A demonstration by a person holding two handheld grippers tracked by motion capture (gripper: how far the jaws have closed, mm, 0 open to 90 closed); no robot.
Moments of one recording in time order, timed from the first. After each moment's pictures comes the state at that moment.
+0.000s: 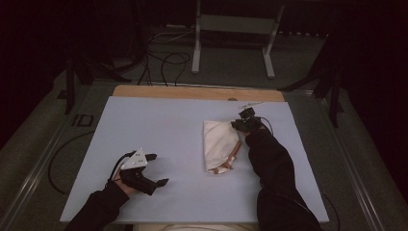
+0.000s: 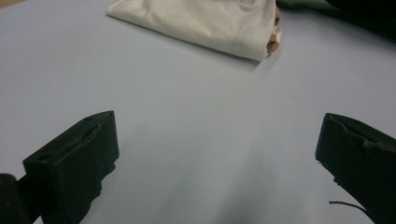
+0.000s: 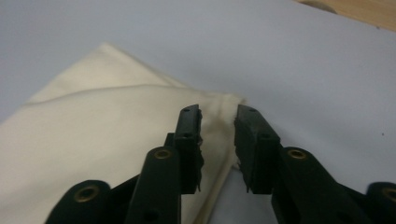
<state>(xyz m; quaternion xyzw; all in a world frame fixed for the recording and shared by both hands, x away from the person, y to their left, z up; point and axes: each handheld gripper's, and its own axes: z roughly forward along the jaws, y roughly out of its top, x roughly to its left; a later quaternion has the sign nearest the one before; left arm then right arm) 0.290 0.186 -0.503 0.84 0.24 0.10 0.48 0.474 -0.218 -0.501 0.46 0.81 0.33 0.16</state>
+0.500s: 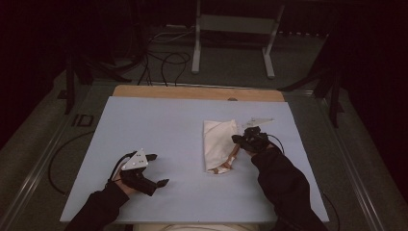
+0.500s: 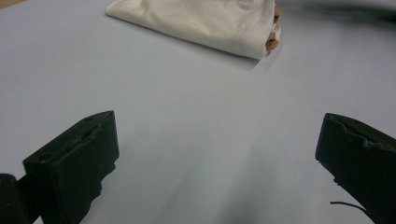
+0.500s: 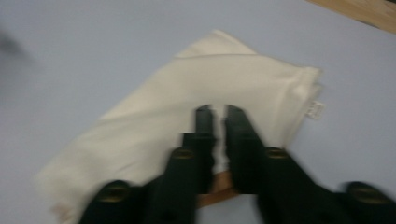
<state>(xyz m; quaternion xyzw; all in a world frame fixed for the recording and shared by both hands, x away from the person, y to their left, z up) 0.288 0.184 -0.502 0.84 0.24 0.10 0.47 0.374 -0.213 -0.457 0.38 0.83 0.38 0.14</state>
